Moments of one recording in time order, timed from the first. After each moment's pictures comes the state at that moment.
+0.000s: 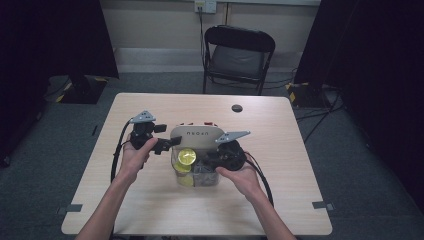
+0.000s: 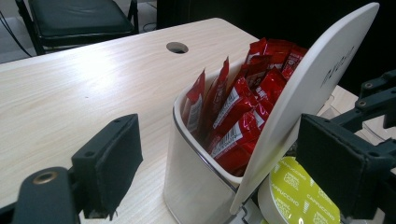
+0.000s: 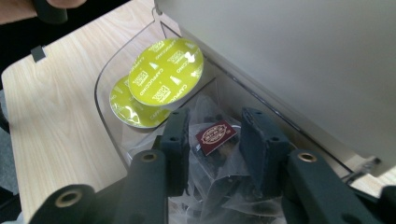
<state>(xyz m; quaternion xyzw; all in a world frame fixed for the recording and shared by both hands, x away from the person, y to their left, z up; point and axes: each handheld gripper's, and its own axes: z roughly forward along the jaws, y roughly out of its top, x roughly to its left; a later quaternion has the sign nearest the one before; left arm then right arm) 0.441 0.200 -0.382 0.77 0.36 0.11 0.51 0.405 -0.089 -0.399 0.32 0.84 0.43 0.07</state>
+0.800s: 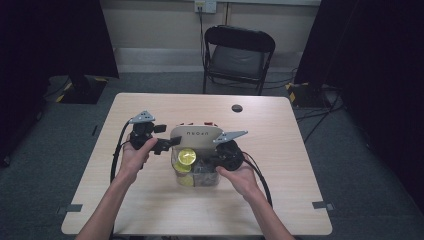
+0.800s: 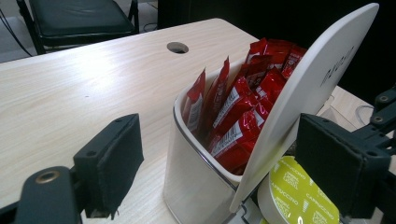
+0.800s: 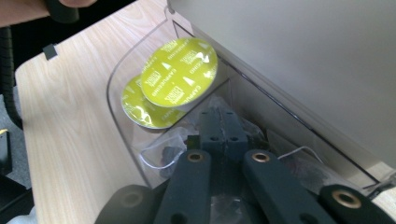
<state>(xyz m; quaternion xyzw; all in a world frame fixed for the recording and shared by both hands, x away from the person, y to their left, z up) 0.440 0.201 -0.383 0.77 0.37 0.11 0.51 0.405 -0.084 -0.399 0.31 0.85 0.43 0.05</state>
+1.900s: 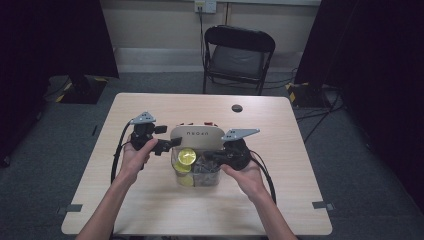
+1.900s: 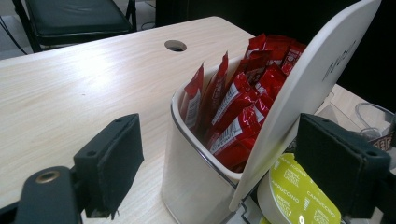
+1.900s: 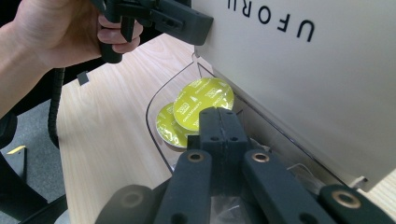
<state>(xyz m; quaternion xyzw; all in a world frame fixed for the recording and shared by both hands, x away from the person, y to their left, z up) 0.441 0.200 -0.386 0.77 0.36 0.11 0.51 0.392 -0.099 -0.372 0.29 0.82 0.49 0.05</state>
